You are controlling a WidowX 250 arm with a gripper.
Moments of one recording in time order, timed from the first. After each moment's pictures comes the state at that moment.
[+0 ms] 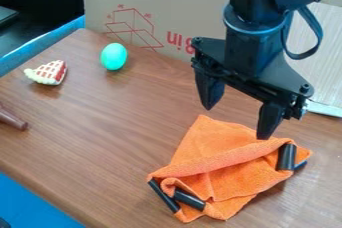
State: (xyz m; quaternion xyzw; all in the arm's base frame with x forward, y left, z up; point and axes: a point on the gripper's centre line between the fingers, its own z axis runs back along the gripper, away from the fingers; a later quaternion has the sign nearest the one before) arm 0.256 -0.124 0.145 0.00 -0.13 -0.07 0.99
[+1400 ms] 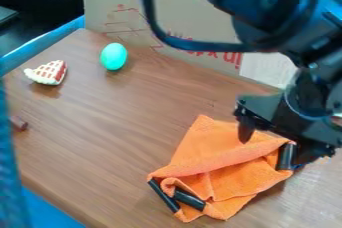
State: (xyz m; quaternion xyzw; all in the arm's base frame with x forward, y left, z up) arm 0.301 -0.159 0.074 0.08 -0.20 0.05 0.98
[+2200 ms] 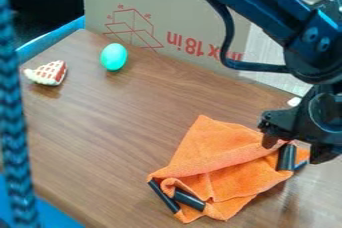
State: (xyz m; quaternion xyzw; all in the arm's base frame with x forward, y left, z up) arm 0.344 -0.172 0.039 0.08 -0.23 0.12 0.96
